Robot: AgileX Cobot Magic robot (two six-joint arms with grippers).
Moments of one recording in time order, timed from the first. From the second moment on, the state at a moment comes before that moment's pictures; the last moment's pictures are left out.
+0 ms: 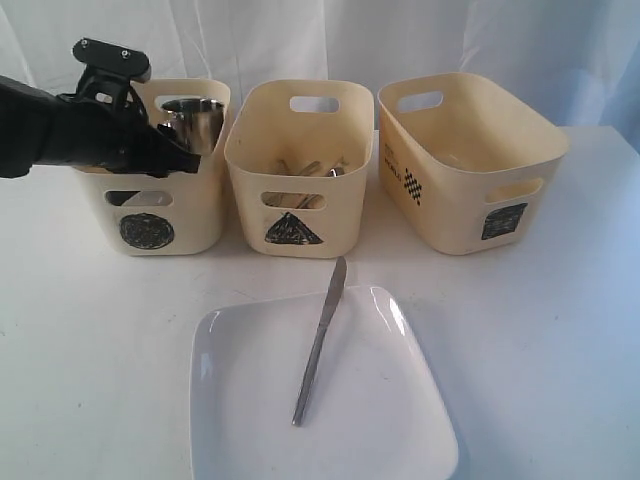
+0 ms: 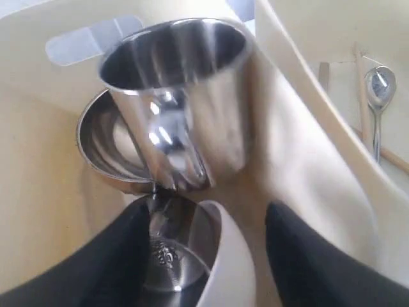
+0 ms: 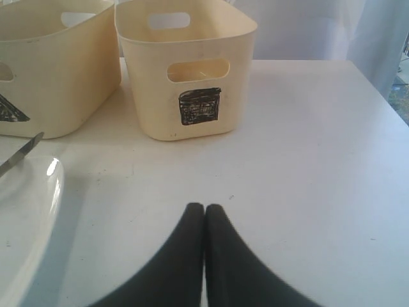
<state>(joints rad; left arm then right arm) -0.29 1.78 -1.17 -1.24 0.05 1.36 0.09 0.01 -0.01 0.06 0.33 -0.01</state>
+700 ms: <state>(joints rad) -0.29 1.55 -1.17 -0.88 0.80 0.95 0.09 0.01 -0.01 0.06 0.33 -0.01</state>
